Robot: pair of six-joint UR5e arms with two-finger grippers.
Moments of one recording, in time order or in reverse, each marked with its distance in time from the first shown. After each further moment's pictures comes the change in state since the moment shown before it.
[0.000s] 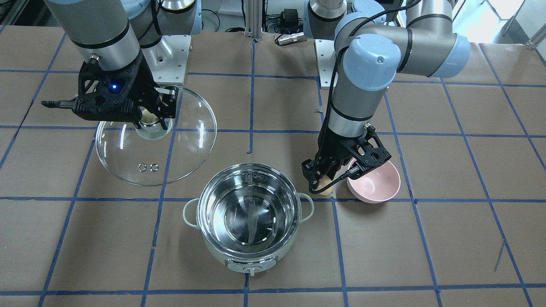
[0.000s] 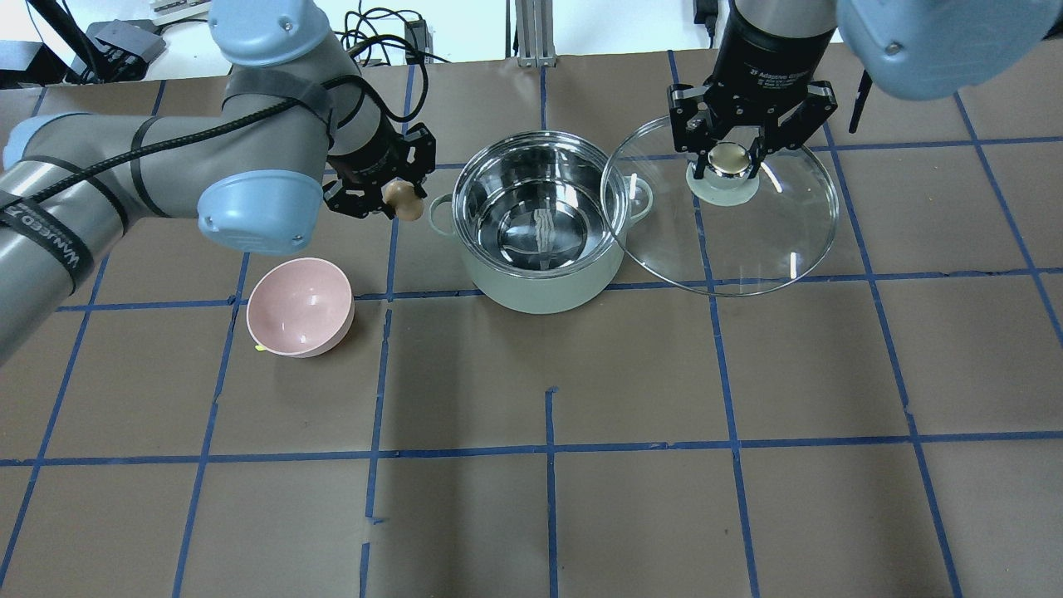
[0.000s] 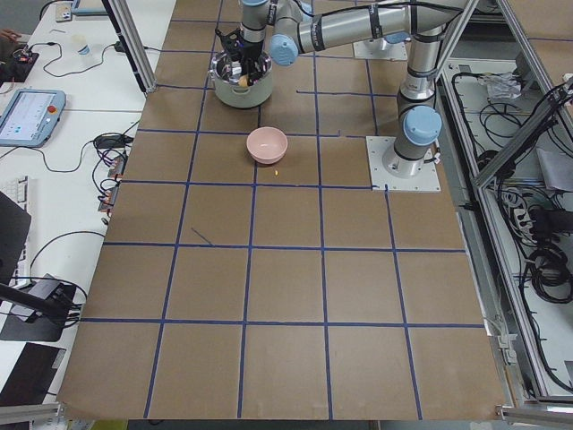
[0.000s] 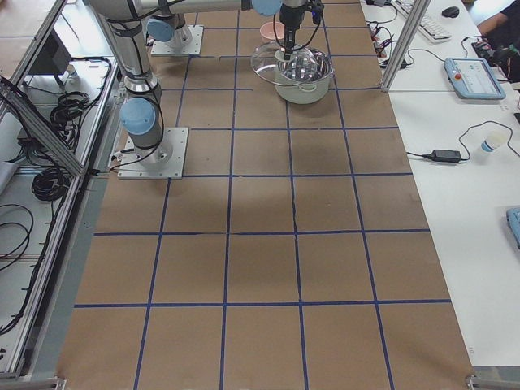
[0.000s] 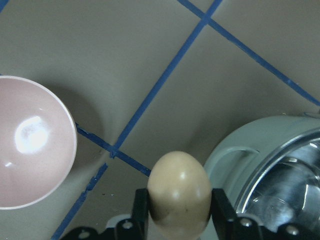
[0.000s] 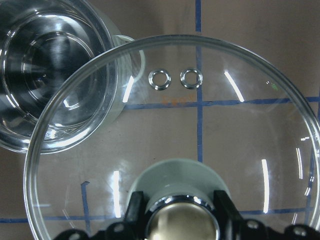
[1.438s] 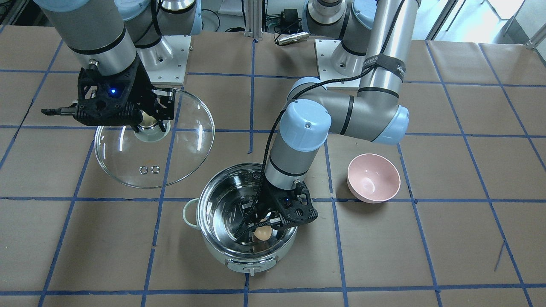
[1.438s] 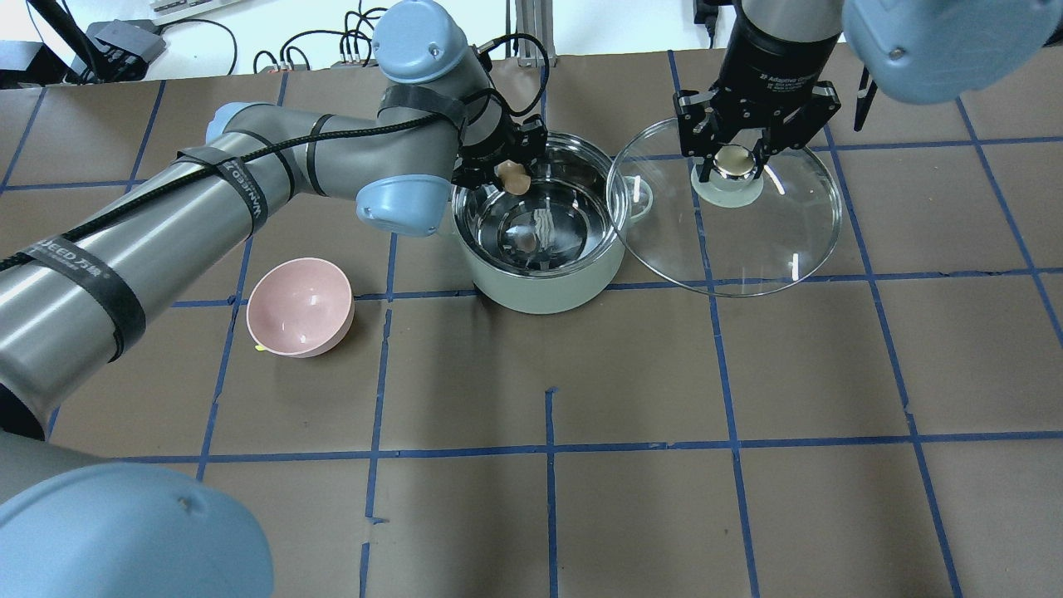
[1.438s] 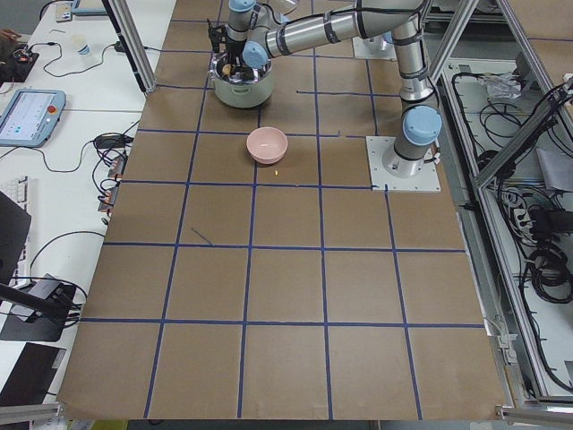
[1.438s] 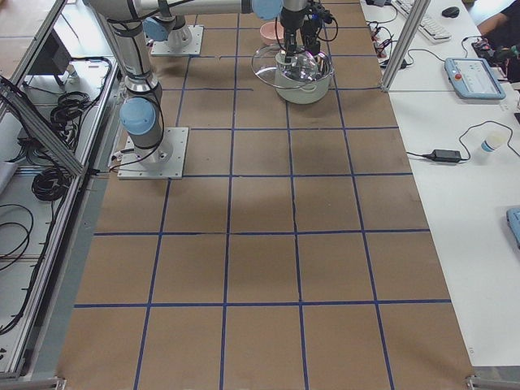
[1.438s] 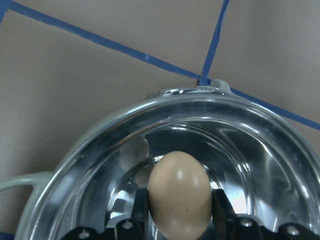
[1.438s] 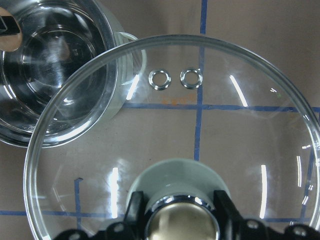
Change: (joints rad) left arm -0.113 -0.281 0.131 0.273 -0.101 0.077; right arm -0.013 0.002 0.016 -0.014 0.007 -0.074
